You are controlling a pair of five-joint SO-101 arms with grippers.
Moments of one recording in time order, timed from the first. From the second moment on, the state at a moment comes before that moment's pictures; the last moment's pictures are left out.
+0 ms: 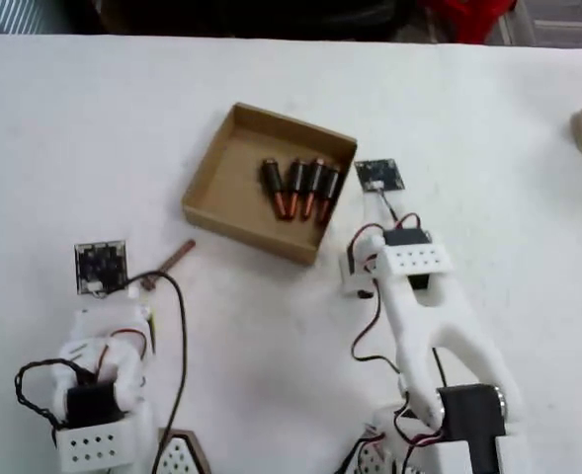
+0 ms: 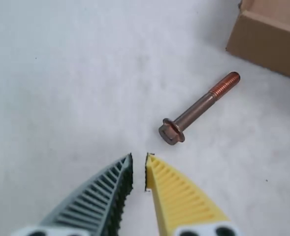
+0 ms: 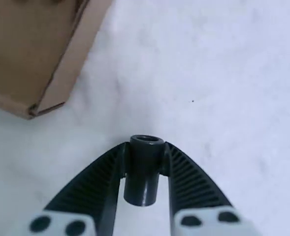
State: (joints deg) left arm -15.8 -104.0 97.1 63.0 -0.1; right arm -9.2 -12.5 45.5 50.3 5.6
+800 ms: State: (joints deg) left arm -15.8 -104.0 97.1 63.0 -0.1; right arm -7.9 -13.3 46.3 53.1 15.9
